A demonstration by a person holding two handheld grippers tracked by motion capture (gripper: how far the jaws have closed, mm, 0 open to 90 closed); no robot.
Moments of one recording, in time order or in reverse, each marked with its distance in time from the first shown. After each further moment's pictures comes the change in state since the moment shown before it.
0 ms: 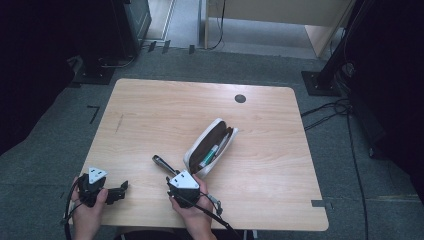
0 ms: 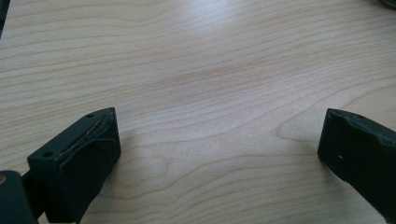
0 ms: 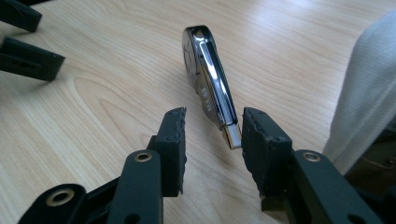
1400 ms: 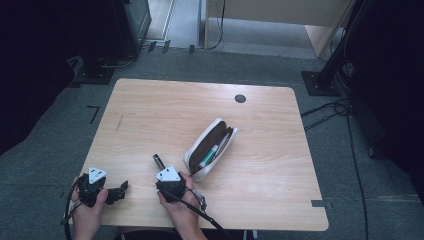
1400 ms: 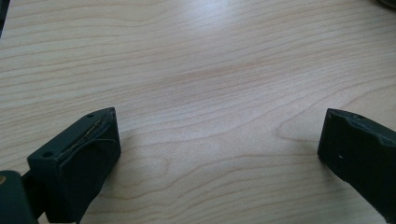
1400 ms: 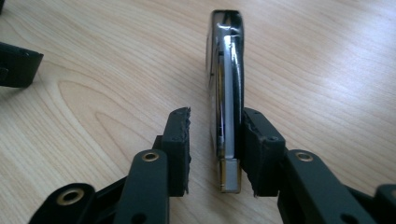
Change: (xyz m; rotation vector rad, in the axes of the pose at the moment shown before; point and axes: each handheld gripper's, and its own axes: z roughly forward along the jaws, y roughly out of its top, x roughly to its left) left arm 0.000 0.000 0.000 0.000 0.000 0.000; right arm 0.024 0.014 0.038 0.100 -0.055 -0.007
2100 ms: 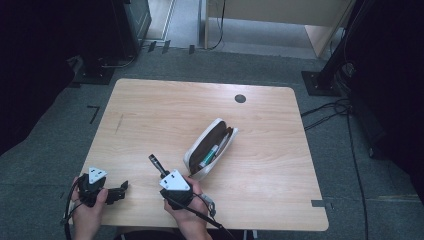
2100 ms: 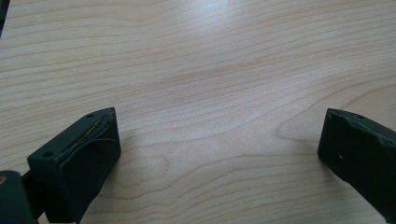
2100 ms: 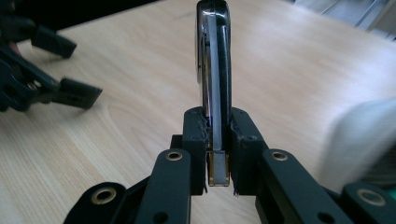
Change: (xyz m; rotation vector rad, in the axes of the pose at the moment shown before) left arm 0.000 0.000 0.000 0.000 -0.001 0.000; right arm -0.009 0.015 -0.069 -0.124 0.040 -0.048
